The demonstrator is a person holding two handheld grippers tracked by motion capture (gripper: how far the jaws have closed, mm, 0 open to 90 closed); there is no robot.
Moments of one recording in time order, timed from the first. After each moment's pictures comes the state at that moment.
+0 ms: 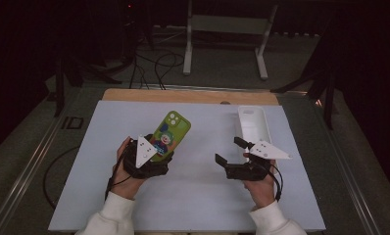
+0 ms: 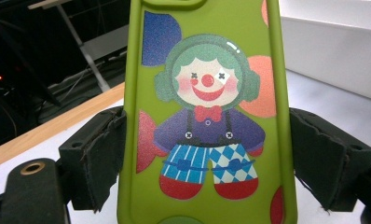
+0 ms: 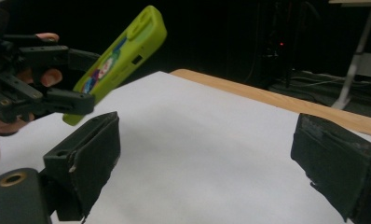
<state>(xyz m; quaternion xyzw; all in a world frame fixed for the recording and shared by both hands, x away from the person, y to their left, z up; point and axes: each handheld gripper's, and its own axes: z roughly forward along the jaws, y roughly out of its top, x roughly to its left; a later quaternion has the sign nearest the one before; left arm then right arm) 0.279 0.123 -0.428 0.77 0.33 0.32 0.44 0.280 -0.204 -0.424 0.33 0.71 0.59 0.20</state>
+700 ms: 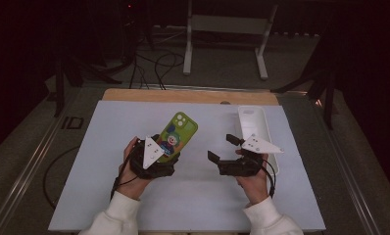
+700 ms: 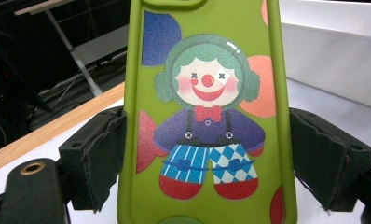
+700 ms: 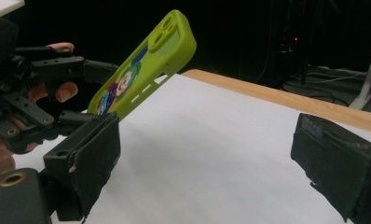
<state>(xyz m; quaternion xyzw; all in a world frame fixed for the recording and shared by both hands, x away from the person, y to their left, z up) 0.278 0.107 -0.428 0.78 0.31 0.32 0.44 0.291 -0.186 -0.421 0.33 0.72 0.59 0.17</state>
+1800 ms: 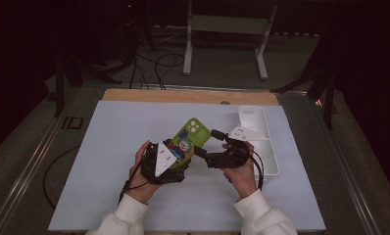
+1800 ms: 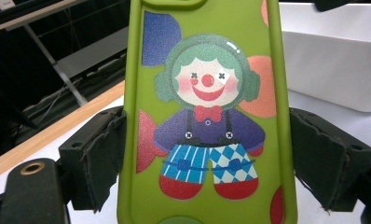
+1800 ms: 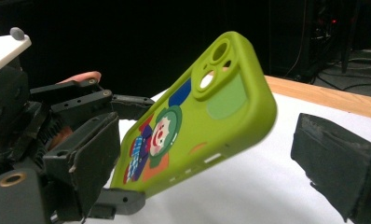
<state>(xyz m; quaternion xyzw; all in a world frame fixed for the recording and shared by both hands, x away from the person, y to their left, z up) 0.268 0.082 -0.434 0.79 0.27 0.31 0.45 0.310 -0.154 -0.411 0.33 0.72 0.60 0.11</state>
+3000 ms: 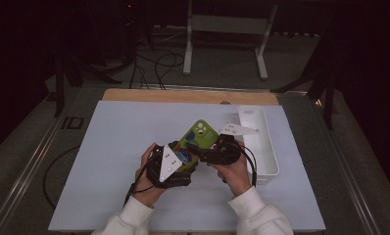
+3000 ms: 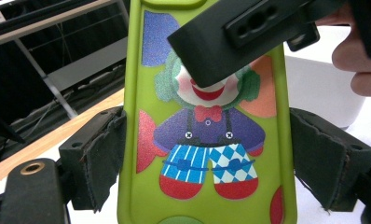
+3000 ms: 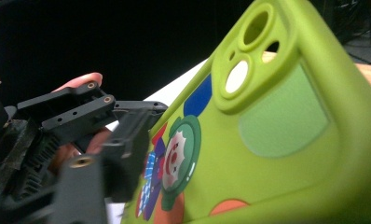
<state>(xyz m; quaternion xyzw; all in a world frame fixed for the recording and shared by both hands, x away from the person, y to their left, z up) 0.260 0.068 -0.432 0.78 0.26 0.31 0.48 0.319 -0.137 -0.410 0.34 0.73 0.58 0.05</state>
